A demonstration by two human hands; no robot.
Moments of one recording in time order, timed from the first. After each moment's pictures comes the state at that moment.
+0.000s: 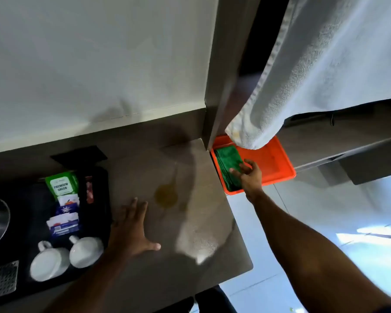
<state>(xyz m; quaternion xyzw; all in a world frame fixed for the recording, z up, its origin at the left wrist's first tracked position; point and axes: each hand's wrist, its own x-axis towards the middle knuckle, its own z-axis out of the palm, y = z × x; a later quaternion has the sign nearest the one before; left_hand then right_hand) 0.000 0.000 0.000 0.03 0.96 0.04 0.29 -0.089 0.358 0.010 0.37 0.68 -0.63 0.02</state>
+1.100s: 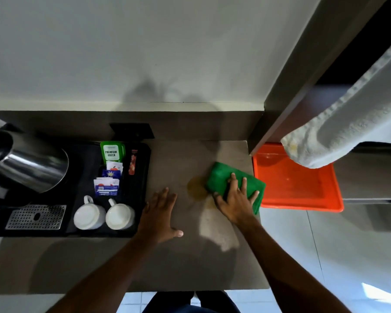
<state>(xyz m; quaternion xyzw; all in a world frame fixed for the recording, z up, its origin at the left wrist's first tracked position) 0.026 0.000 -0.021 -0.02 0.96 0.10 0.27 -0.057 0.243 -0.016 0.03 0.95 -0.21 0.23</state>
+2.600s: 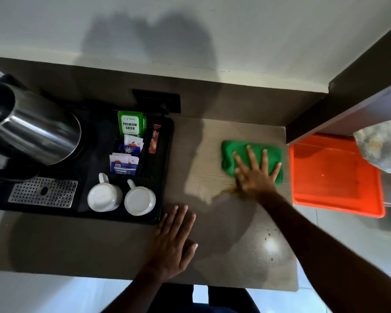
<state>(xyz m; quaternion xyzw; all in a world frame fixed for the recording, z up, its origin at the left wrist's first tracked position) 0.139 -0.019 -0.075 0.06 0.98 0.16 0.08 -0.101 0.207 -0.071 -0.10 0.97 -0.05 0.20</state>
